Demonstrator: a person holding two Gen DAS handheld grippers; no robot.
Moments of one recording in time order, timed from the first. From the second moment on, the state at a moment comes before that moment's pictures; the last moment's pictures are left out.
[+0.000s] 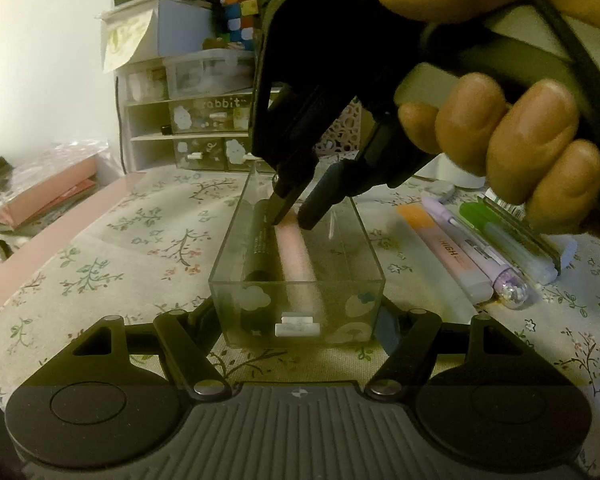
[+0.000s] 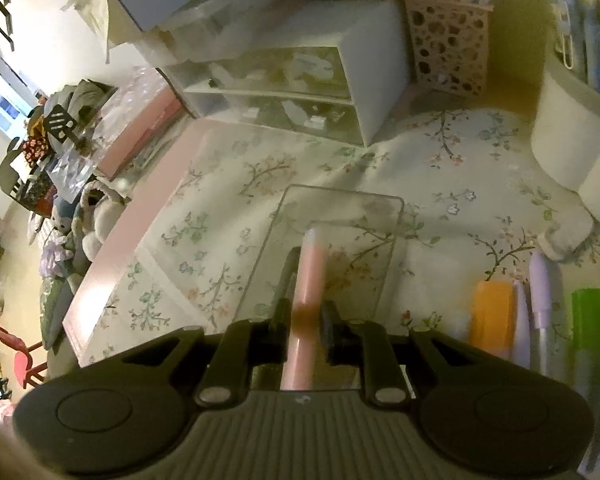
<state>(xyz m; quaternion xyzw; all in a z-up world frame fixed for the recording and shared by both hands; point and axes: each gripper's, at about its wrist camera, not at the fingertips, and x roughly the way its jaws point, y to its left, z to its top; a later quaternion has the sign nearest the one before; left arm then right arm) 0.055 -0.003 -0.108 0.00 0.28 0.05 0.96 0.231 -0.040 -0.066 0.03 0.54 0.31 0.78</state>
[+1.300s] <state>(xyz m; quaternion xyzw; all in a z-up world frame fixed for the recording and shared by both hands) 0.056 -0.002 -0.108 0.00 0.28 0.04 0.96 0.203 -0.171 -0.060 0.07 0.48 0.25 0.84</state>
